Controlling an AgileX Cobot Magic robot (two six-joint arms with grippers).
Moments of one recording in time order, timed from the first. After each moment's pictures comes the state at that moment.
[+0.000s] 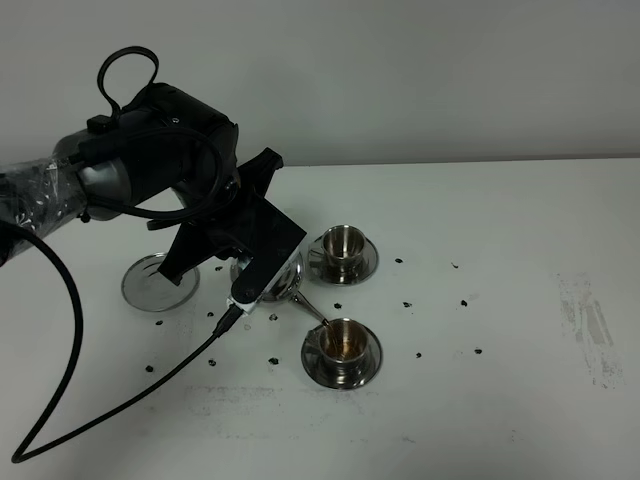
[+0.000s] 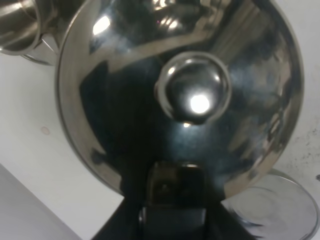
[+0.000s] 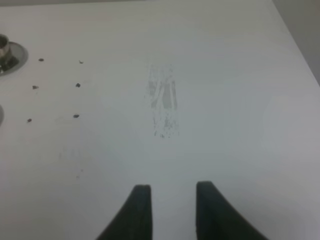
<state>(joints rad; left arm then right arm) -0.49 2.06 -1.66 0.16 0.82 1.68 -0.19 -0.01 -0.52 0.06 1.12 -0.10</state>
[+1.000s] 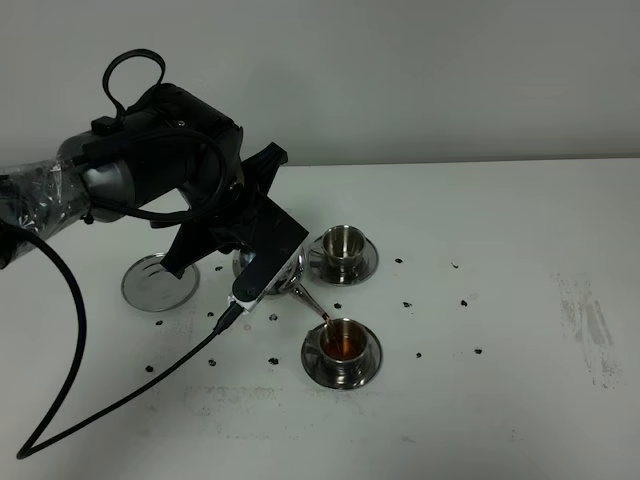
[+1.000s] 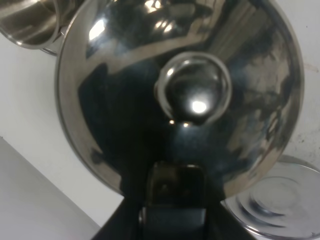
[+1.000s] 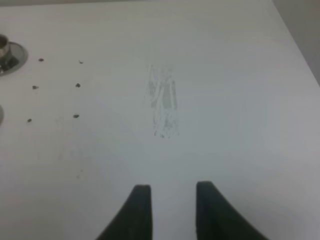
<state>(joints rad) -0.50 2.06 -1.66 0.20 0.78 1.68 -0.19 -0.01 -0.52 0.06 1.12 -0.10</state>
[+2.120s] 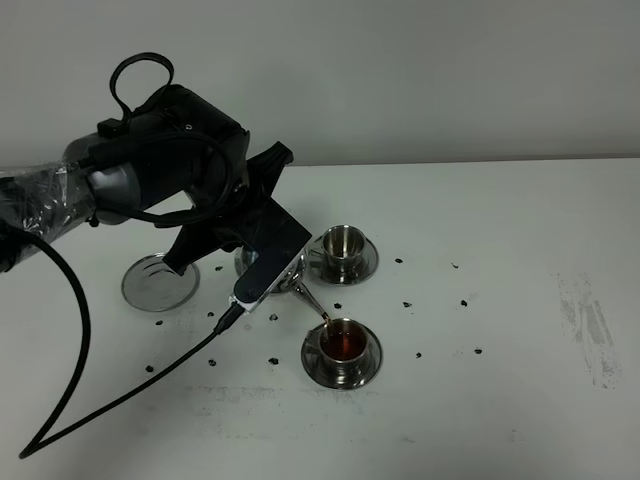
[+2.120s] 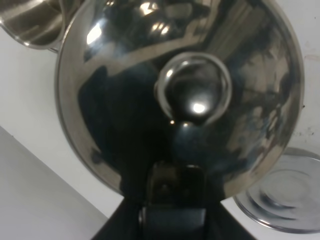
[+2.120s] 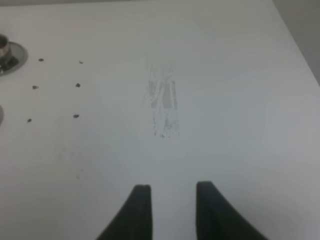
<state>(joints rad) -0.52 2.06 -1.66 0.24 0.77 1.68 -0.19 -0.01 -0.52 0.06 1.12 -0.10</state>
